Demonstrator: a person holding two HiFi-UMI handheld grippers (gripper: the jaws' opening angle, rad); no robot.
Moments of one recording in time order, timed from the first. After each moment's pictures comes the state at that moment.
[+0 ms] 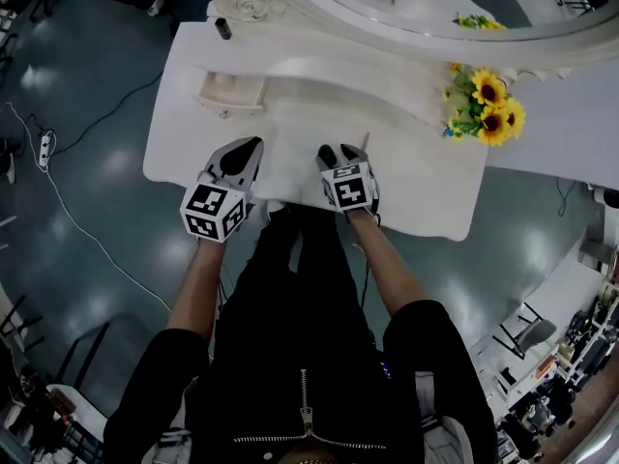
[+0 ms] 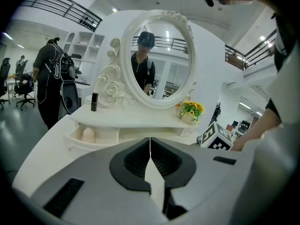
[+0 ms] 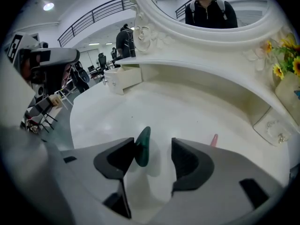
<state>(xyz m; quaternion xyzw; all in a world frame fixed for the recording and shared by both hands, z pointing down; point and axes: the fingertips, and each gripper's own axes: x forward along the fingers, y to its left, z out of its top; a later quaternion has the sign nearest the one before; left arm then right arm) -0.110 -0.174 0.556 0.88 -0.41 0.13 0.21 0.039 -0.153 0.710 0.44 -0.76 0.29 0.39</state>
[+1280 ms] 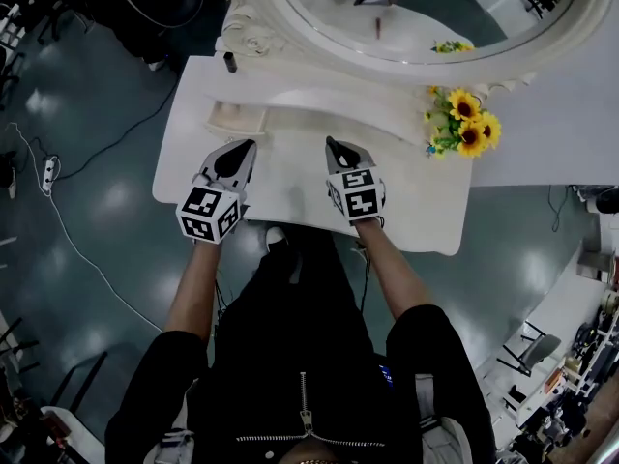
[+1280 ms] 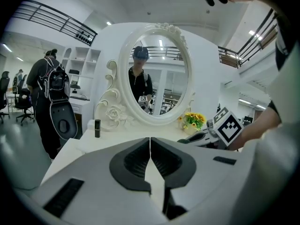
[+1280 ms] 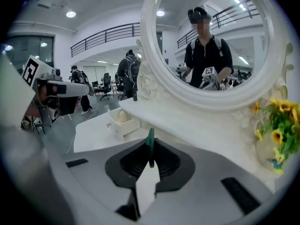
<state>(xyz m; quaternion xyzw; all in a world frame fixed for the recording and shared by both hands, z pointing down) -0.128 -0.201 0.496 0.89 -0.43 0.10 0.15 0.036 -0.213 0.581 0.49 -0.81 0.17 0.28</state>
